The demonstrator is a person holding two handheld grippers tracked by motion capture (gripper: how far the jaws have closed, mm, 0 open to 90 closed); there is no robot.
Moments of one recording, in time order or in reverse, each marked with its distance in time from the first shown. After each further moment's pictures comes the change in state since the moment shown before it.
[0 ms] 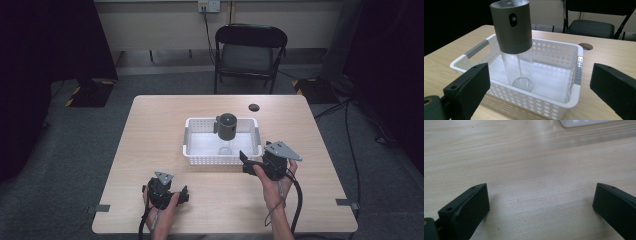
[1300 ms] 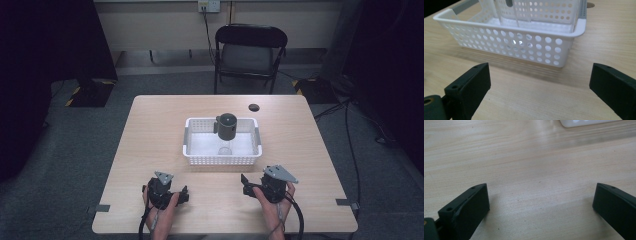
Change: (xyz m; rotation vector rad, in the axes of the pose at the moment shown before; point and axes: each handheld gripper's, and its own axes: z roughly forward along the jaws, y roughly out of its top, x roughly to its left) left arm 0.000 0.000 0.000 0.000 0.000 0.000; right arm 0.005 -0.068 -0.007 0.145 -0.044 0.036
